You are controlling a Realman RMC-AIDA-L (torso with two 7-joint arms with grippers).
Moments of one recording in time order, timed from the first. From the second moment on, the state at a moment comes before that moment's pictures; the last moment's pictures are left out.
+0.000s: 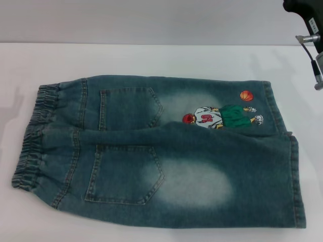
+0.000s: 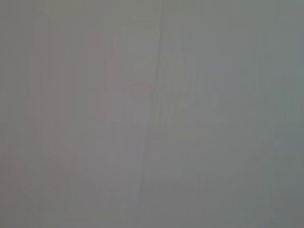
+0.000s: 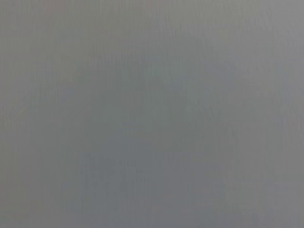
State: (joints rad) left arm -0.43 -2.05 0.95 0.01 0.27 1.31 -0.35; right arm 0.59 2.09 -1.86 -0.29 0.43 -1.24 0.27
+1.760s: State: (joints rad) left arm -0.35 -1.81 1.15 0.35 0.78 1.55 -1.33; right arm 0.65 2.08 -1.77 -0.24 0.43 -1.18 0.26
